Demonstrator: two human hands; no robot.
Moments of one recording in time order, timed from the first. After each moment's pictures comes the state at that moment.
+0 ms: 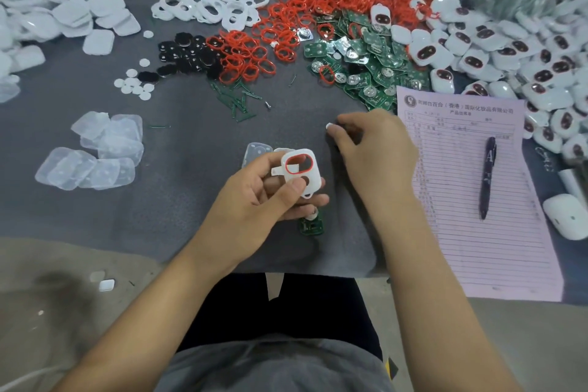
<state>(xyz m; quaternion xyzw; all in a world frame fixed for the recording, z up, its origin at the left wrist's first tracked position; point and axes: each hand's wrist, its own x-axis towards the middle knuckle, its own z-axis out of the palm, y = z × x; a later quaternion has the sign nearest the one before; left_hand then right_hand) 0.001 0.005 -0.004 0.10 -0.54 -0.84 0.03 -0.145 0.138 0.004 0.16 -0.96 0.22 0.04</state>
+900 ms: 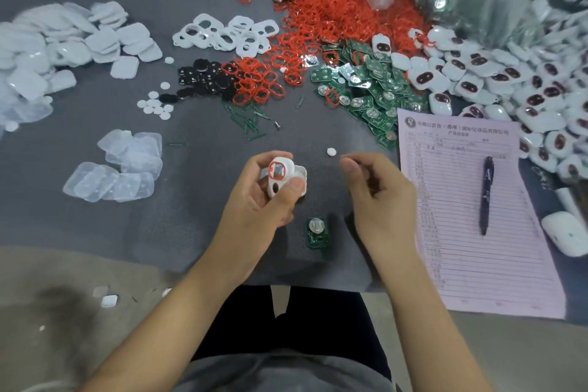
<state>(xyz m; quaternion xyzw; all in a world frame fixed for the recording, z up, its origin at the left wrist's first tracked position) -0.005 0.005 -0.014 0.13 -0.54 -0.82 0.14 -0.095 0.154 -0.006 0.19 -0.82 0.54 0.06</state>
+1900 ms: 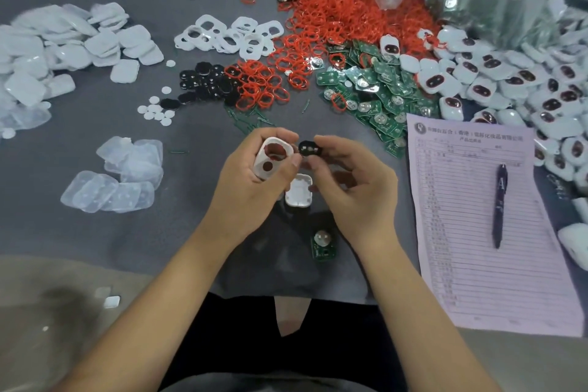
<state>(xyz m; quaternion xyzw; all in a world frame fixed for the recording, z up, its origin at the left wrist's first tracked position) -0.039 -0.036 -0.013 0.09 -0.74 -0.63 0.22 -0.110 0.112 -0.013 0.29 -0.73 0.62 0.08</state>
